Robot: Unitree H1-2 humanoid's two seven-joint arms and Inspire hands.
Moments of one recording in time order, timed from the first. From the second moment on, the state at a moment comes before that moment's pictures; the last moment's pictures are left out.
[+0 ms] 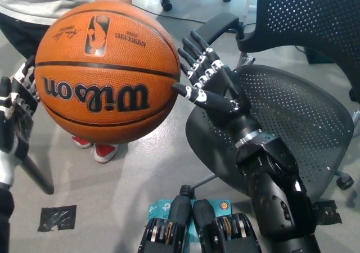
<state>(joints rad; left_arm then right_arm) -0.26 0.32 0.18 -0.21 -0.27 0.17 -0.12 -0.59 0.14 0.03 0.28 0.50 0.09 0.24</state>
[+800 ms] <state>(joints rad) -0.35 0.23 0.05 -0.09 -0.04 0.22 0.06 -0.69 0.20 0.07 0.48 0.30 -0.07 0.13</state>
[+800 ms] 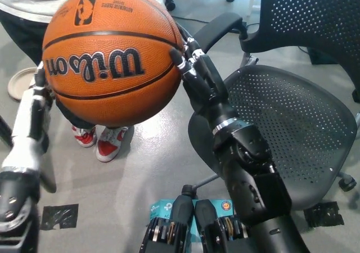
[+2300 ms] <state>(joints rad) -0.85 0.00 -0.05 0.05 0.03 0.46 0.19 -0.76 0.01 0.02 0.11 0.21 -0.06 -0.21</state>
